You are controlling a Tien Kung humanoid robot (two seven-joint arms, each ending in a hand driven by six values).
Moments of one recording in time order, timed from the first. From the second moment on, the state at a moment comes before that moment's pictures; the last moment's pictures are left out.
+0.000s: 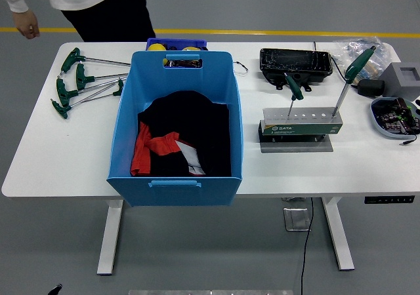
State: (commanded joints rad) left arm -0.17 0.14 -0.22 -0.26 -0.12 0.31 -0.05; right arm 0.05 -0.16 1.73 1.33 -1.30 -0.05 0.08
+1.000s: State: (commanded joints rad) left arm -0.16 0.13 -0.24 -0.26 -0.09 0.32 -0.04; right arm 0.04 -0.16 1.72 1.33 -1.29 -0.06 0.05
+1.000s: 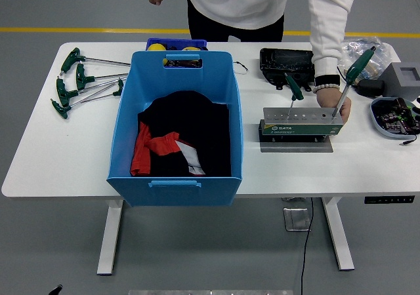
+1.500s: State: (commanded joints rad) left arm -0.17 0.13 -0.24 -0.26 -0.09 0.32 -0.03; right arm 0.07 -0.25 1.67 1.36 -1.50 -0.14 0.16
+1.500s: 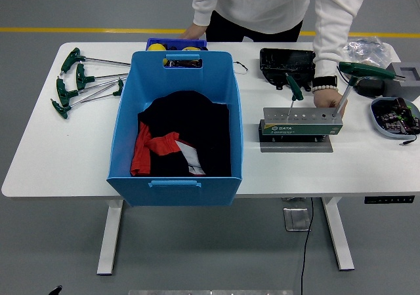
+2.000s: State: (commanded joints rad) left arm -0.17 0.13 -0.24 -0.26 -0.10 0.32 -0.03; right arm 0.35 -0.52 1.32 1.32 -2.02 -0.18 0.19
